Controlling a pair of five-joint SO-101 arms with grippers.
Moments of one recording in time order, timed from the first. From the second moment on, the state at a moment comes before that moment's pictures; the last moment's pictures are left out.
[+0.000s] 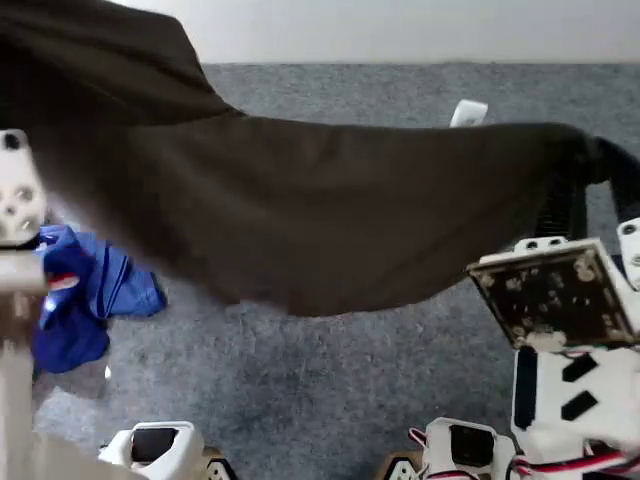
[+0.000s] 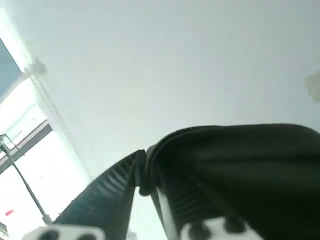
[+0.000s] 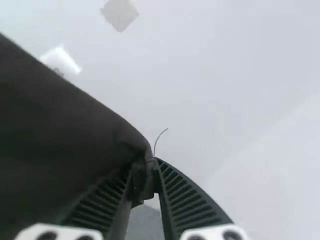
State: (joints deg) left arm -5.7 -31.4 -45.2 64.5 -32.6; right arm 7.7 -53.2 -14.5 71.9 41.3
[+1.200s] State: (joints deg) left arm -11.0 -32.0 -63.4 82.8 -38.3; right arm 18.8 -65.2 -12.0 70.4 47.0
